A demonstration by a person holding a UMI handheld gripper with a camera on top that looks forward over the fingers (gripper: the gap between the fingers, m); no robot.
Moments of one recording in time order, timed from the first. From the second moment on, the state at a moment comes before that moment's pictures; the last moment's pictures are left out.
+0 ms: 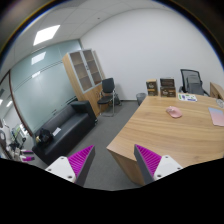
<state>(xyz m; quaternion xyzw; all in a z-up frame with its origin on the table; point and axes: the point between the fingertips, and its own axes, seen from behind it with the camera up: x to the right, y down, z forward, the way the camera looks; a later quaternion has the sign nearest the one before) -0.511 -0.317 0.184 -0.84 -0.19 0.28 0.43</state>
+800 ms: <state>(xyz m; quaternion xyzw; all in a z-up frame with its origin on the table) -0.456 -0.111 0.086 -0.88 -0.05 0.08 0.47</state>
